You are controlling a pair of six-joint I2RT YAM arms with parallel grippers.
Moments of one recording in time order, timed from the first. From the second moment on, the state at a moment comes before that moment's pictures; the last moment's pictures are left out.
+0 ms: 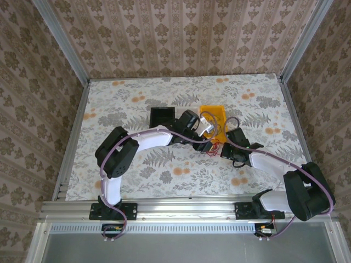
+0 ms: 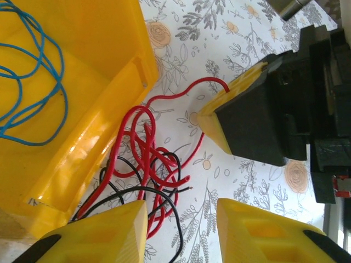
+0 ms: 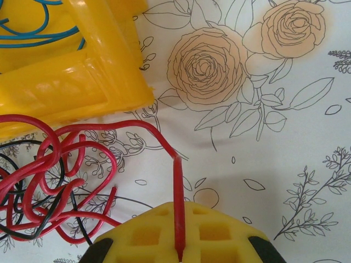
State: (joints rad) left arm -0.88 1.94 1.27 -0.15 0.56 -0.11; right arm 0.36 1.29 0.55 -0.31 0.08 0.65
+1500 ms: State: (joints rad) left arm -0.75 1.61 0.92 -0.07 0.47 -0.21; right arm 0.34 1.25 0.51 -0.30 0.08 0.66
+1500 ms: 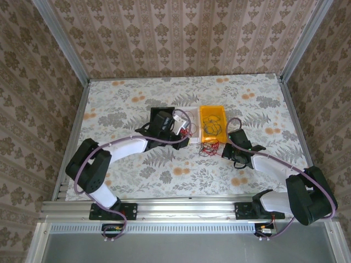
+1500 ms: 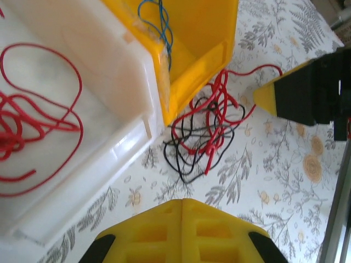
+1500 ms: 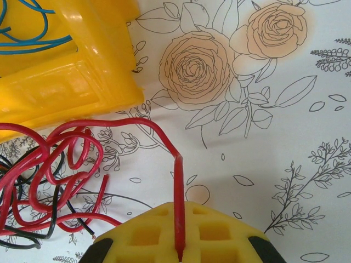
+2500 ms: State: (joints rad) left arm -0.96 2.04 1.35 -0.28 0.41 -0.04; right arm 0.34 1.26 0.51 -0.29 0.07 0.66
